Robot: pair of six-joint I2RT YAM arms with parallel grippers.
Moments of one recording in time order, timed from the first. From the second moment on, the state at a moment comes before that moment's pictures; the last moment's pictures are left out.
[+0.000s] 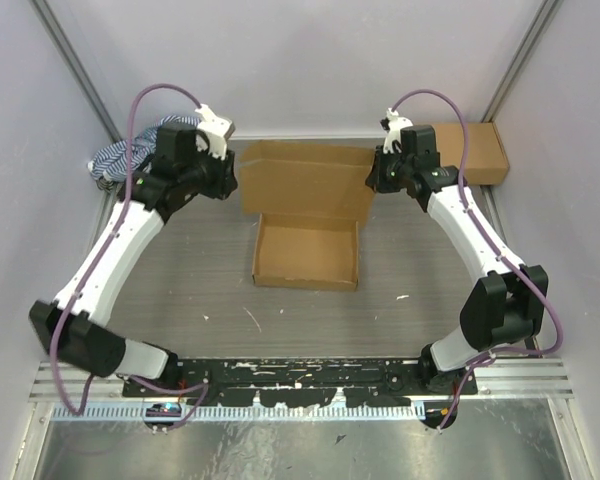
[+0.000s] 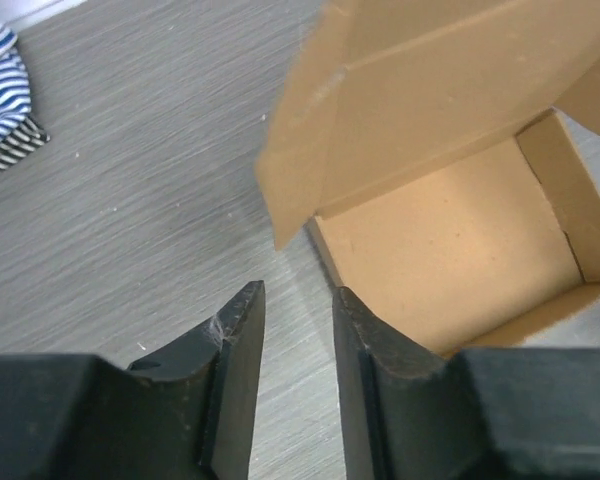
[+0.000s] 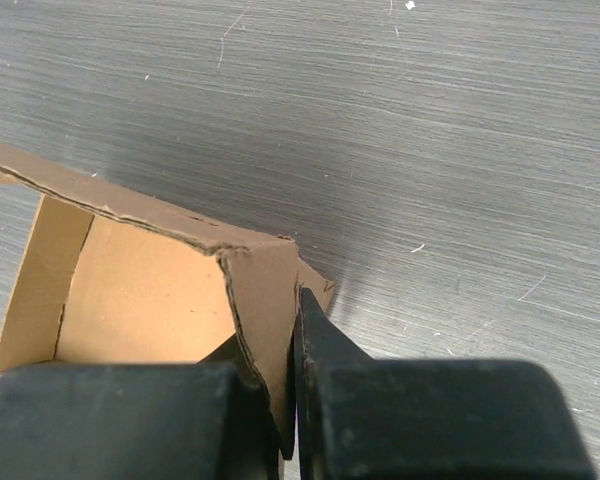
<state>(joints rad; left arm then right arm) -0.37 1.46 1.51 -0.66 0.12 0.04 0.22 1.53 1.39 -0.49 -0.21 0.14</state>
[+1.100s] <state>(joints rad) -0.37 1.60 1.61 -0.56 0.28 0.32 0.25 1.53 1.38 -0.49 -0.23 0.08</state>
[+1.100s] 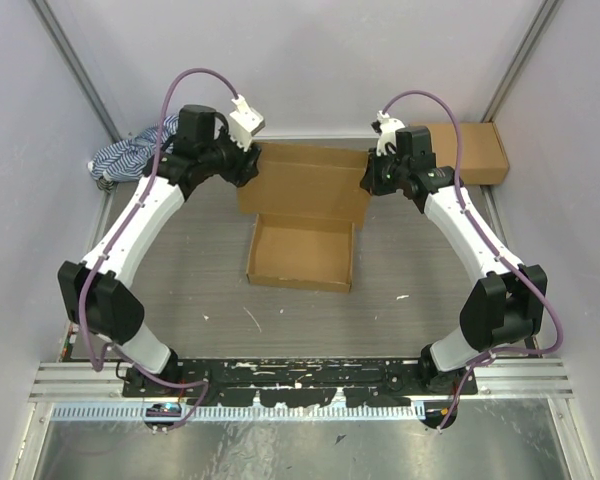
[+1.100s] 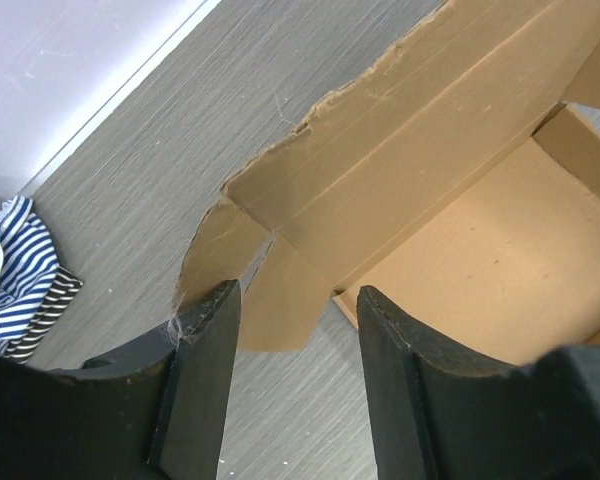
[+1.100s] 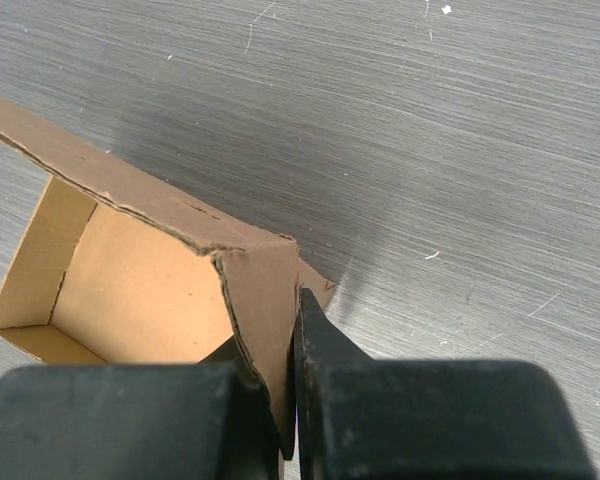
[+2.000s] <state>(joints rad) -0.35 1.75 1.71 -0.62 0.21 0.44 0.24 1.53 1.38 -0.49 -0.26 0.06</state>
